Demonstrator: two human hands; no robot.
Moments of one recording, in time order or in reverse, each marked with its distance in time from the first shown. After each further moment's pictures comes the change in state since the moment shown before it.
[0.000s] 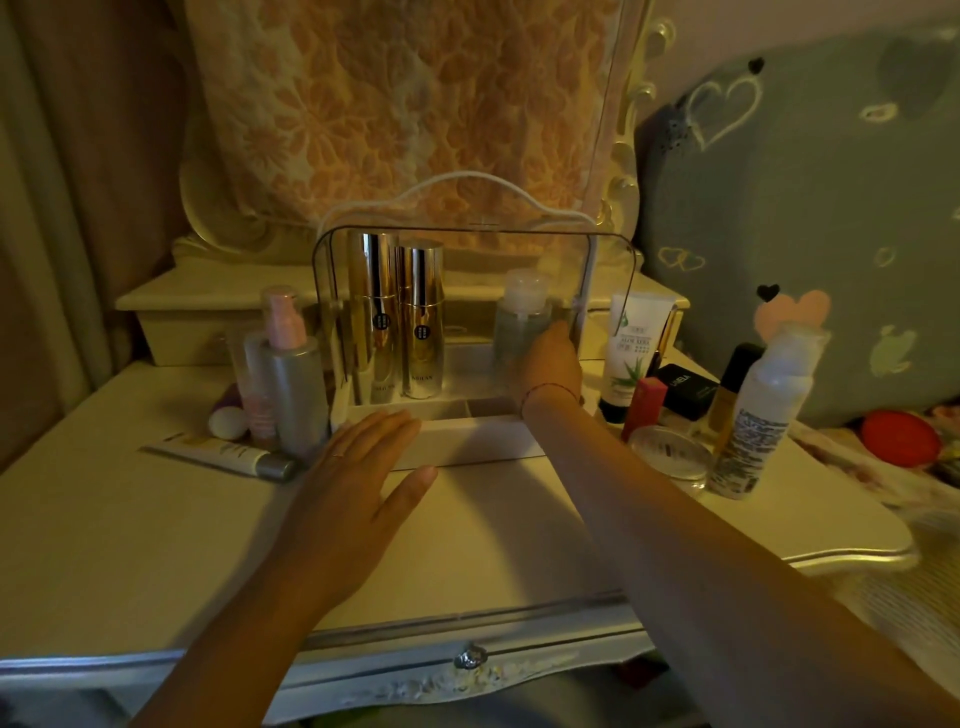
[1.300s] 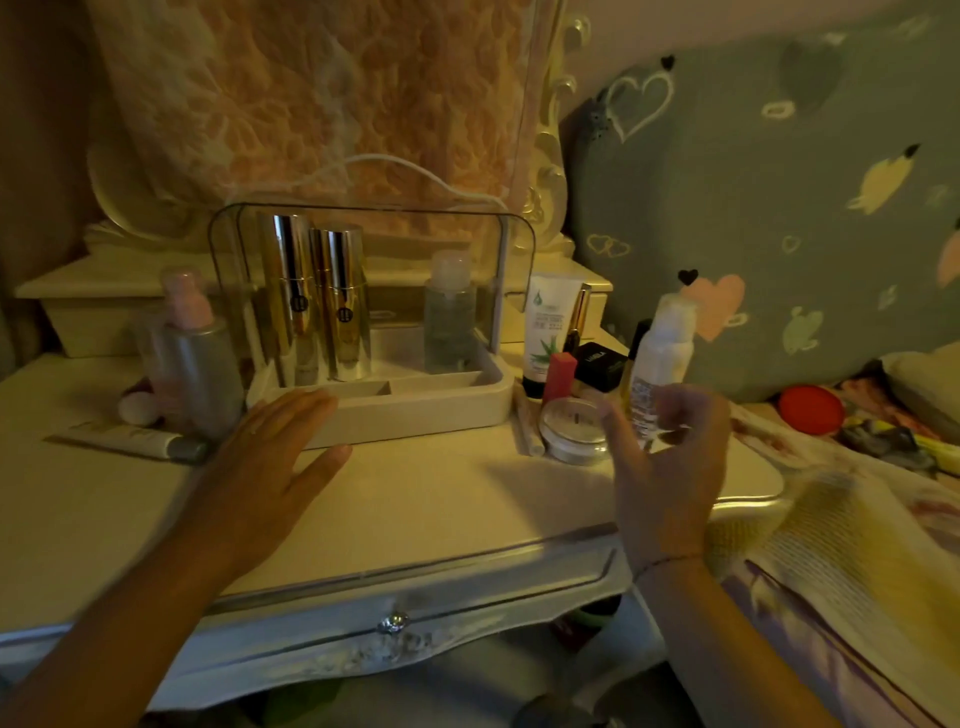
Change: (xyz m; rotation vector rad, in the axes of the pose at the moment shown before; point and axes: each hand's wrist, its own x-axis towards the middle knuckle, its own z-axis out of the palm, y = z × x) left_hand 0.002 -0.001 0.001 0.123 -0.050 0.039; right_hand -0.104 0.131 -0.123 0.407 0.592 -0.314
